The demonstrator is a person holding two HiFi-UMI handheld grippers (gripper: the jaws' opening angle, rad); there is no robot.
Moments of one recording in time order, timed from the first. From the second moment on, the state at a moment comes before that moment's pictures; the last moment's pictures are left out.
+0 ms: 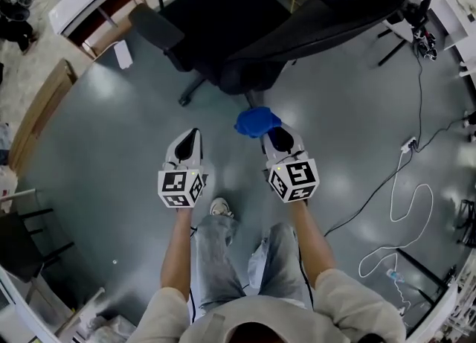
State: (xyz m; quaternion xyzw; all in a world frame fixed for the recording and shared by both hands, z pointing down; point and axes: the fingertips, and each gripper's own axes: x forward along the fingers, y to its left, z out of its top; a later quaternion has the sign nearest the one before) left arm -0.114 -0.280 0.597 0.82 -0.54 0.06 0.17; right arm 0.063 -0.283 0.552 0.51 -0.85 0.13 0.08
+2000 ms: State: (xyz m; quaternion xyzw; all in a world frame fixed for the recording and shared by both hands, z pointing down) left arm -0.086 -0.276 0.695 0.85 -0.52 0.02 0.05; right arm 0.041 -0.366 0.447 0.48 -0.88 0.00 -0.02
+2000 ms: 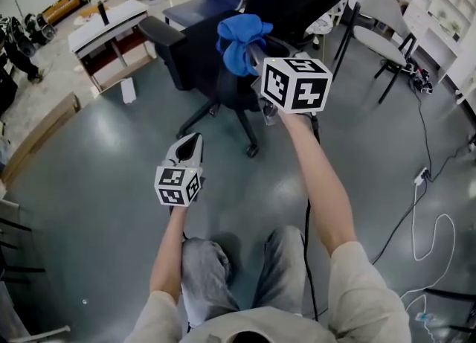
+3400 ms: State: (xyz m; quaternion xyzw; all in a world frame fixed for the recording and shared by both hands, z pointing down) left arm -0.126 -0.289 0.716 0.84 -0.54 0.03 0.06; right arm 0.012 -0.450 0.667 0.50 -0.85 0.14 0.09
